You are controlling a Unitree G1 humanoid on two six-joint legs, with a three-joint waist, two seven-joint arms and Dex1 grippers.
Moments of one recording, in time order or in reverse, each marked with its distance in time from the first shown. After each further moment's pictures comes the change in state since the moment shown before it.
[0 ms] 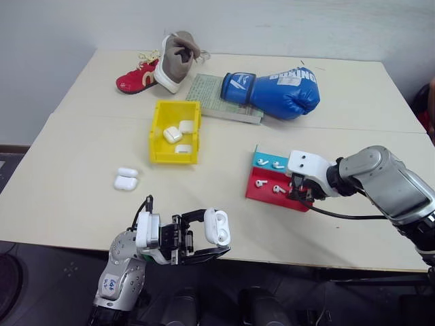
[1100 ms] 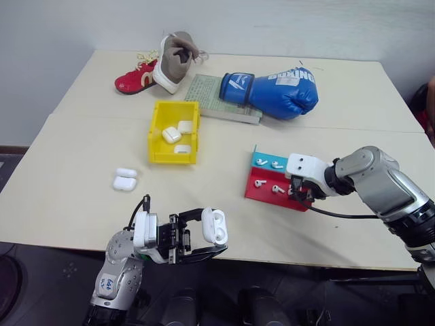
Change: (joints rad) left arm -0.002 0.016 0.010 0.005 0.000 -0.012 0.002; right arm -0.007 0.049 0.008 0.105 -0.124 -0.072 0.082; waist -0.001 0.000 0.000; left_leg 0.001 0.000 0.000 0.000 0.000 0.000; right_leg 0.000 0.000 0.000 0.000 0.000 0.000
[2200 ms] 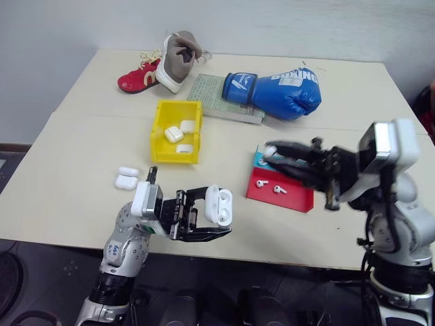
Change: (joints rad) left arm -0.283 -0.022 0.003 0.089 -0.117 0.163 -0.078; right arm 0.366 0.523 -0.634 -0.437 0.801 -0.406 -0.084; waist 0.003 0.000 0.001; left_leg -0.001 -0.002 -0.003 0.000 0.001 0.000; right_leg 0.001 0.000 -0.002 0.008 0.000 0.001
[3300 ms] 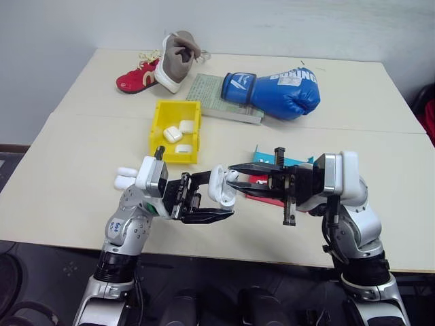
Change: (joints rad) left arm -0.109 -0.003 0.035 0.031 0.001 0.137 0.000; right arm -0.041 0.042 0.194 0.193 -0.185 -0.398 0.103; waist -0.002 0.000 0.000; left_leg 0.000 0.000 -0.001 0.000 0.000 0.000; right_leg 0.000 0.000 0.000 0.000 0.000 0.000
